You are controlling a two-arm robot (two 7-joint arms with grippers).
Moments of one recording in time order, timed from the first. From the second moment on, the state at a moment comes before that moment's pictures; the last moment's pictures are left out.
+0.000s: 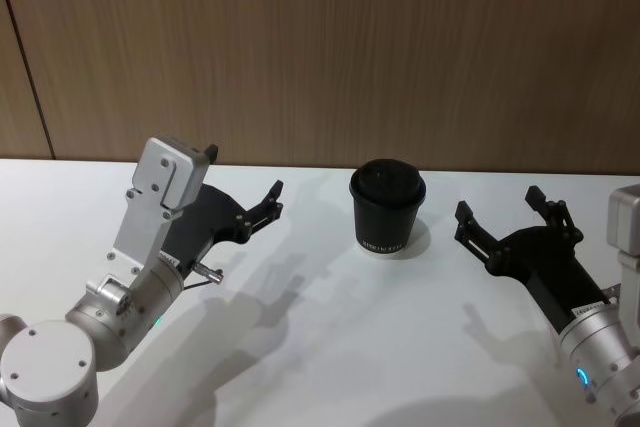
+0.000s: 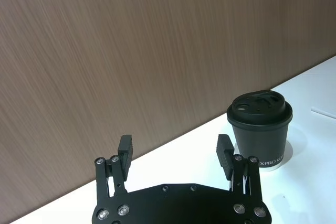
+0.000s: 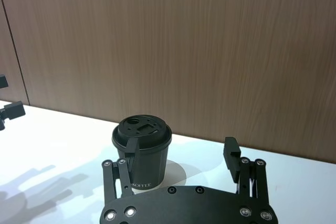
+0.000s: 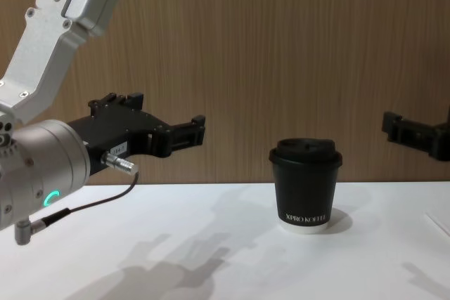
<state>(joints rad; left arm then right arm) -0.24 0.38 0.45 -1.63 -0.20 0.01 -0.01 -0.01 0.34 -0.23 -1.77 0.29 0.03 0.07</state>
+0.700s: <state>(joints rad) -0.24 0.38 0.45 -1.63 -0.20 0.01 -0.01 -0.01 0.34 -0.23 -1.77 0.29 0.03 0.07</state>
